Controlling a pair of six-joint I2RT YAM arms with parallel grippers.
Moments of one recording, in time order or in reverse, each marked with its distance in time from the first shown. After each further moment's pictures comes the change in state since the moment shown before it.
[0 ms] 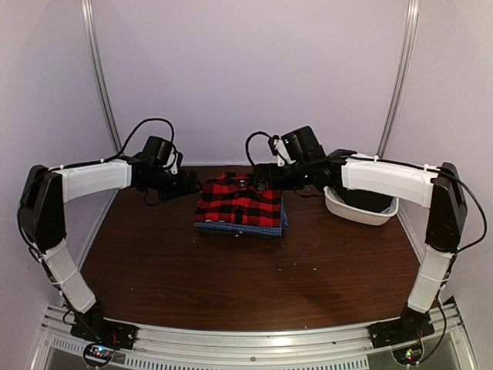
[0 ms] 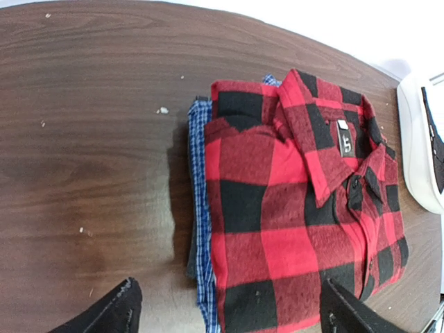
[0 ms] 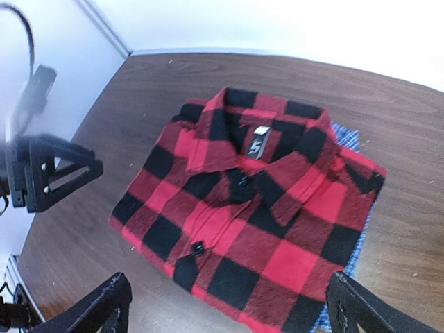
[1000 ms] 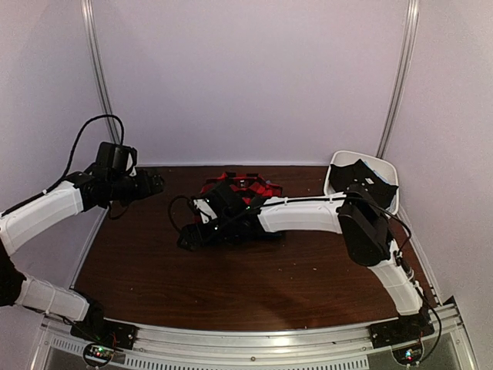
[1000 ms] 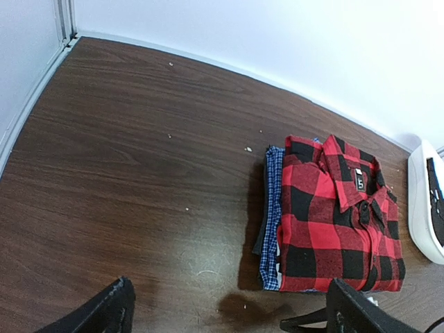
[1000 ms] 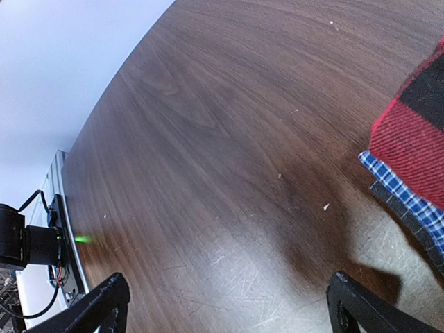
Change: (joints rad) left arm 0.057 -0.513 -0.328 -0.014 -0.243 -0.071; right arm 0.309 0.543 0.383 0.079 -0.306 0.066
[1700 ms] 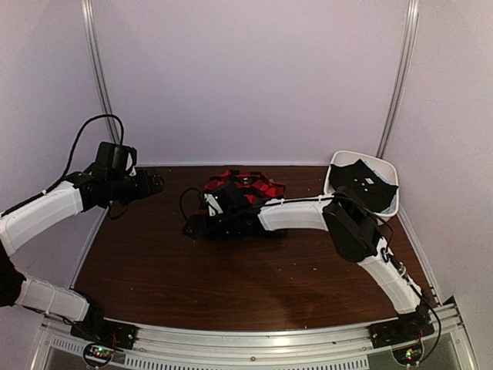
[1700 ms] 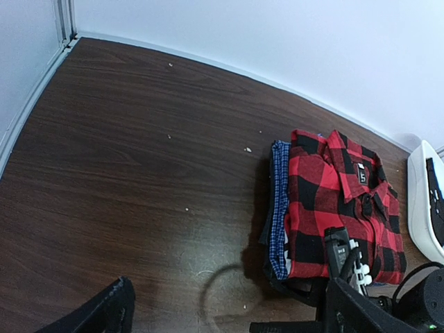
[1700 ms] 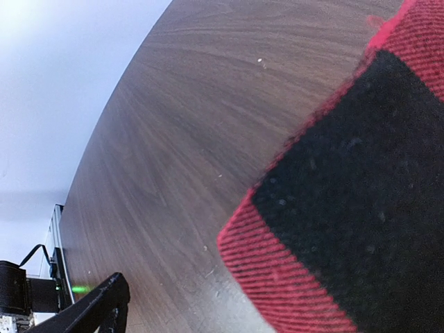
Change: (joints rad) left arm 0.000 -0.006 0.000 0.000 -0.001 0.001; right arm -0.087 0.145 0.063 0.170 -0.014 0.118
